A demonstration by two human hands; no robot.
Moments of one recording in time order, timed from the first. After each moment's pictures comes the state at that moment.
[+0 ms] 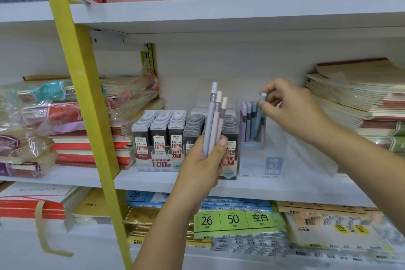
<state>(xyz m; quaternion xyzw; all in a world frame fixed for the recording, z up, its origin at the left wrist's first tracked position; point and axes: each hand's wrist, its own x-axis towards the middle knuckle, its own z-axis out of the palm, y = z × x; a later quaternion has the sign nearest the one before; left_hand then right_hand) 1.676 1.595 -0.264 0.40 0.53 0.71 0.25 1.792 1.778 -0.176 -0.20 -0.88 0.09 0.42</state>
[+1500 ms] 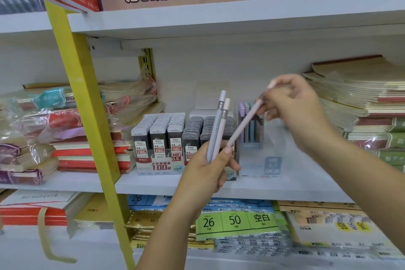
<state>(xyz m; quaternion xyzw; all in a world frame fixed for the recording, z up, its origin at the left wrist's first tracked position) 1.678 1.592 -0.269 0.45 0.54 0.66 0.26 1.798 1.736 -0.173 -0.12 -0.68 0.50 0.52</state>
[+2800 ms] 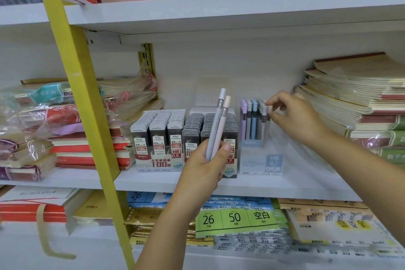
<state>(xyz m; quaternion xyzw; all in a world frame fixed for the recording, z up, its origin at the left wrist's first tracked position) 1.675 1.594 -0.272 0.43 0.57 0.66 0.23 1.793 1.814 -0.209 -0.24 -0.87 0.10 0.41</state>
